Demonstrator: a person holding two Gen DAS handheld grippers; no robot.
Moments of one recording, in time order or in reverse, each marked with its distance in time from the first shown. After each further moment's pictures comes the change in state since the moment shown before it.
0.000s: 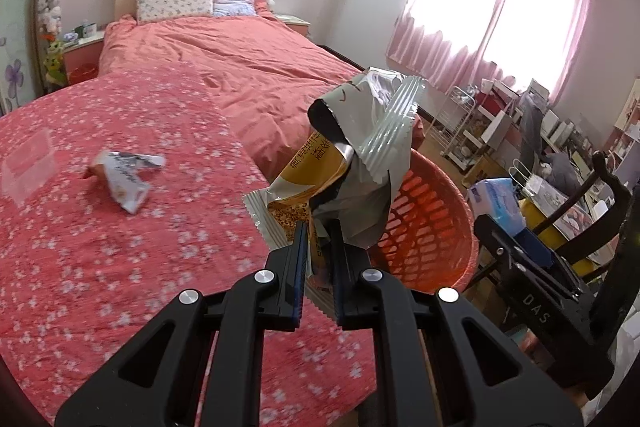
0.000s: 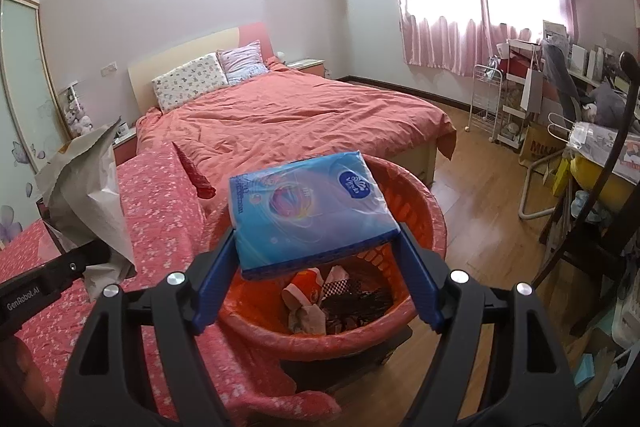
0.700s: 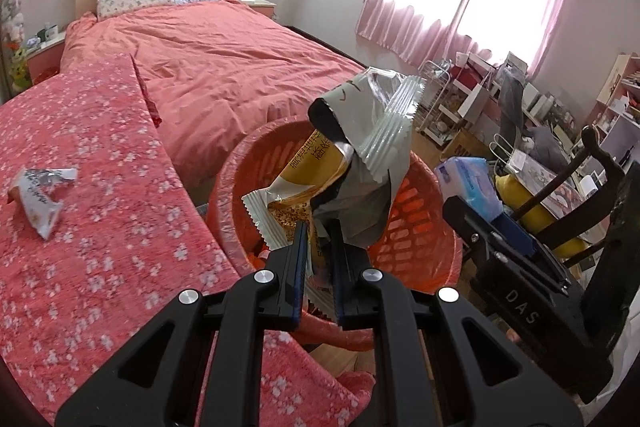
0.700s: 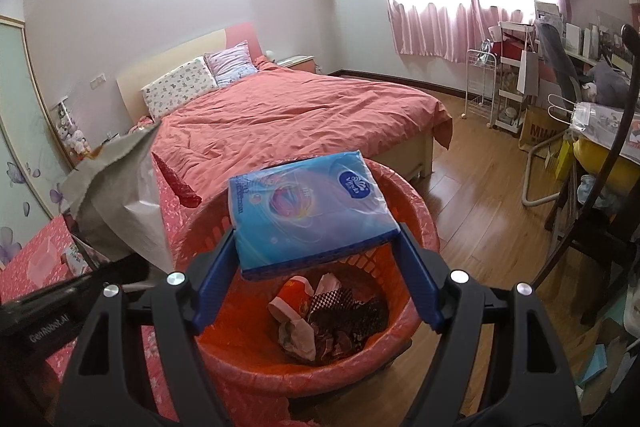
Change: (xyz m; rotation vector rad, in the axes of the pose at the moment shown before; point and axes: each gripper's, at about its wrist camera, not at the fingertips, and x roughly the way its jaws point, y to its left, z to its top) left arm 0.048 -0.030 0.007 0.064 0.079 -0.086; right arm 0.038 -0.032 0.009 0.070 0.015 0.011
